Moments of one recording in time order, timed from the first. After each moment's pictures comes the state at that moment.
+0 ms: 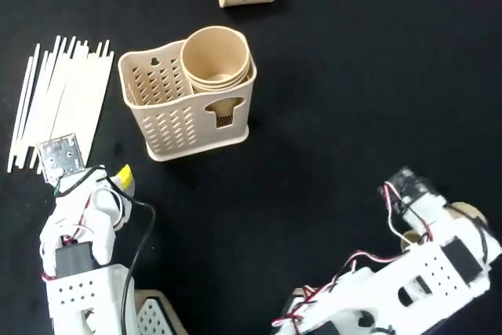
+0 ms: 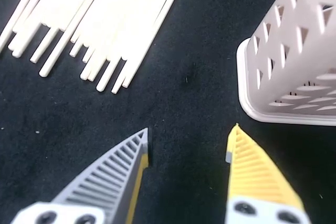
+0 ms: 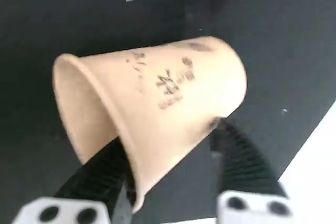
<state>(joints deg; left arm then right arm) -19.6 -88.9 87.9 52.2 4.4 61.1 -53.6 71.7 45.9 94.3</state>
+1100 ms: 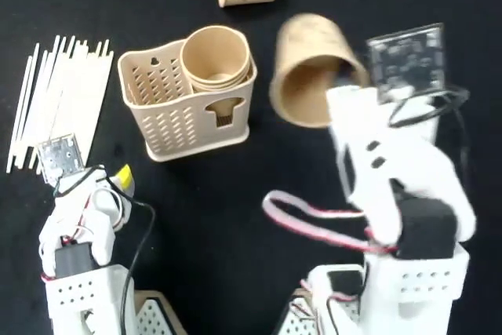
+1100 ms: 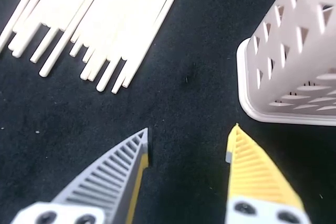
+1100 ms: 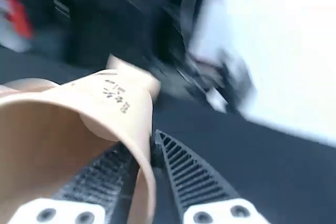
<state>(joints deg) -19.6 -88.9 87.9 52.2 4.4 -7.7 -52.6 16.5 60.8 11.7</state>
